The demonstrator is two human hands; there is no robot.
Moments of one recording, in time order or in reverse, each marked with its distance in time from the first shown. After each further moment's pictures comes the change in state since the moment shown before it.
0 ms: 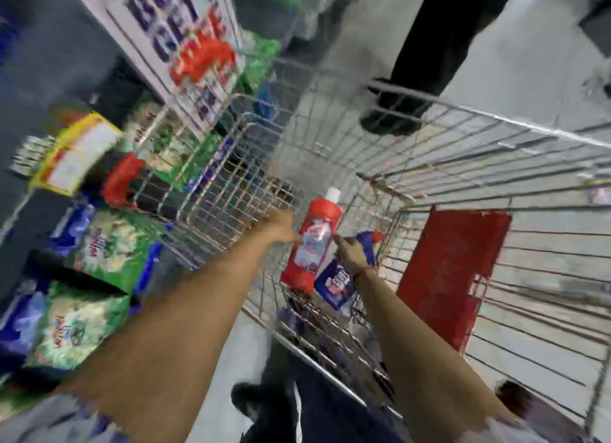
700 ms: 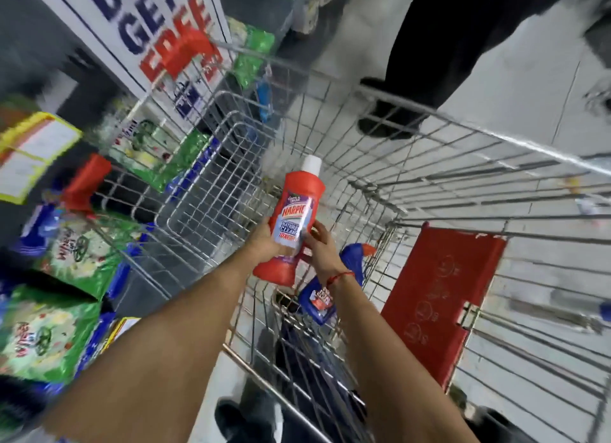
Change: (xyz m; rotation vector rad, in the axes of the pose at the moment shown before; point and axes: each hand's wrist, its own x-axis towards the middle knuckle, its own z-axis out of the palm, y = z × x) left_hand 0.050 -0.036 0.027 -0.587 0.190 -0.046; right_hand 0.009 -0.042 0.015 0.510 -0.230 -0.034
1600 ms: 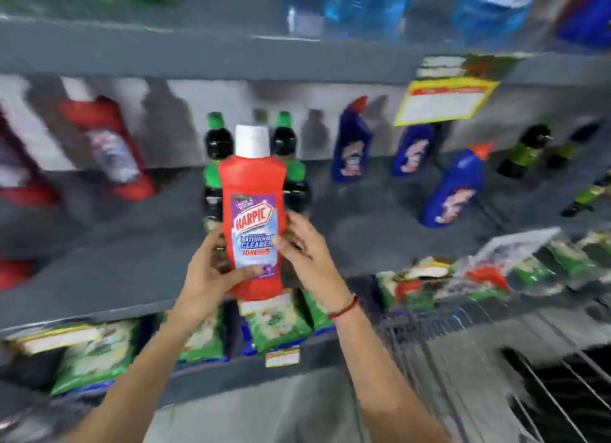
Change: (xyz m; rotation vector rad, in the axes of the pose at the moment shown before) left_hand -0.495 -0.218 -0.257 -0.790 1.202 0.584; right_hand -0.338 0.035 0.429 -0.649 -1.168 -0.734
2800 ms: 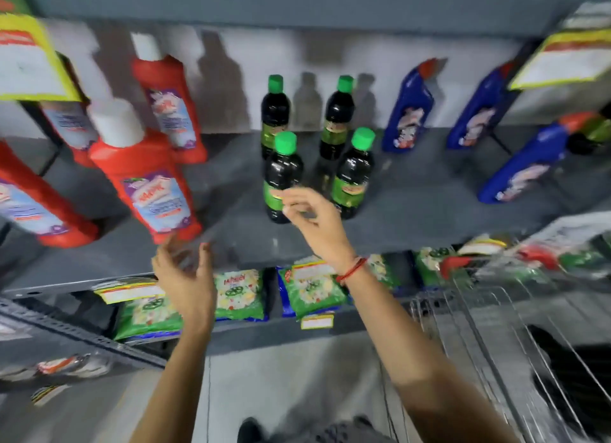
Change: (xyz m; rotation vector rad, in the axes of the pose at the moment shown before) left_hand -0.041 -0.051 -0.075 0.148 0.753 -0.008; right_hand 0.021 0.019 0.059 -0.262 0.030 -0.024
